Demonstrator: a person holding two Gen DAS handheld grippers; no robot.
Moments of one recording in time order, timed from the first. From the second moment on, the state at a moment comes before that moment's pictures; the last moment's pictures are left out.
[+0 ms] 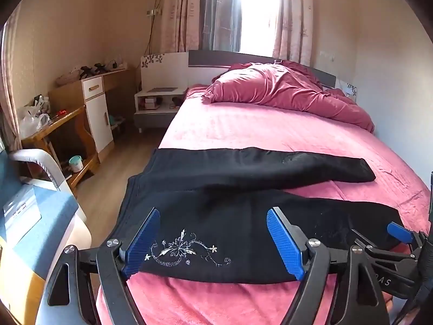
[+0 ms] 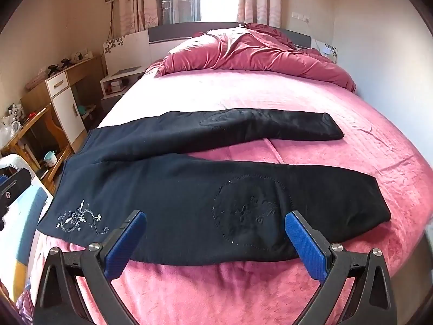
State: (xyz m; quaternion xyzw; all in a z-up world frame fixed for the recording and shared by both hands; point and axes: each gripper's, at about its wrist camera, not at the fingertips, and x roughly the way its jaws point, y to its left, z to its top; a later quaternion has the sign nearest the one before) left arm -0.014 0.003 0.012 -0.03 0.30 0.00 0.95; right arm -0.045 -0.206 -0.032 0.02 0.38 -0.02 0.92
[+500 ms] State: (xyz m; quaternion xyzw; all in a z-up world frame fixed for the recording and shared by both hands) left arm -0.018 -0.005 0.022 -0.04 0.29 0.00 0.96; right arm -0.069 -0.180 -0.010 0.00 0.36 -0.05 0.93
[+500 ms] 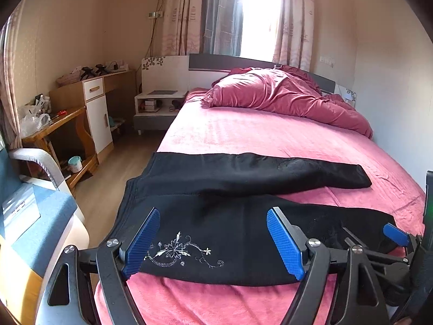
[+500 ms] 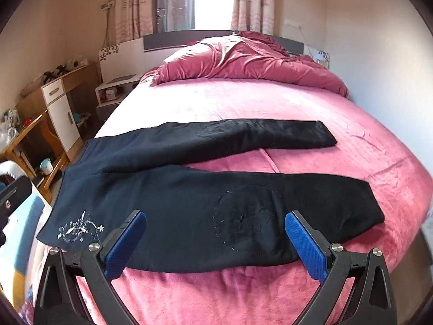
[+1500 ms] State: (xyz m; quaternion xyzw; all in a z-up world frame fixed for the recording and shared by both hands) left arm -0.023 -0.004 0.023 -0.05 0.29 0.00 0.96; right arm -0.078 -0.175 -0.006 0.00 0.35 -0.04 0.94
